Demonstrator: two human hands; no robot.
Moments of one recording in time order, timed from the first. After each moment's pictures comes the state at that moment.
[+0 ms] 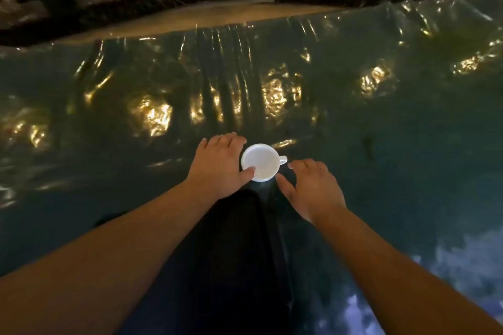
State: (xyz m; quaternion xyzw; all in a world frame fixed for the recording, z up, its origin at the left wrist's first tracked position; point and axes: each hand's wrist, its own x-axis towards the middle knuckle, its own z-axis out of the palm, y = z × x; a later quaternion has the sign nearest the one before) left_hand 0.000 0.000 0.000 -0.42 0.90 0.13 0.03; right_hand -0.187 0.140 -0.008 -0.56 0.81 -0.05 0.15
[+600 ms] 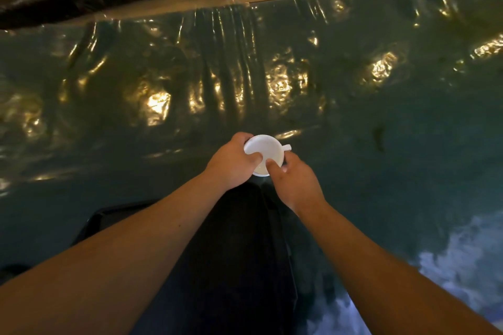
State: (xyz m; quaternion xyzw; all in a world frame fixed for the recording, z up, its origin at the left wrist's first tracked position) left_hand -0.027 0.002 -0.036 -0.53 0.71 0.46 -0.03; right_hand -0.157 0.110 -0.041 -0.36 0.82 -0.25 0.36
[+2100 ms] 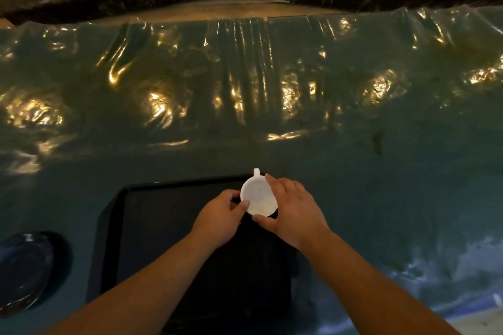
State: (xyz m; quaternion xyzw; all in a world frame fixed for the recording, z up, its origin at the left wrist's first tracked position) left_hand 0.082 0.114 -0.035 -0.59 0.64 0.50 0.00; right_hand -0.107 0.188 -0.030 -0.64 0.74 -0.07 0.21
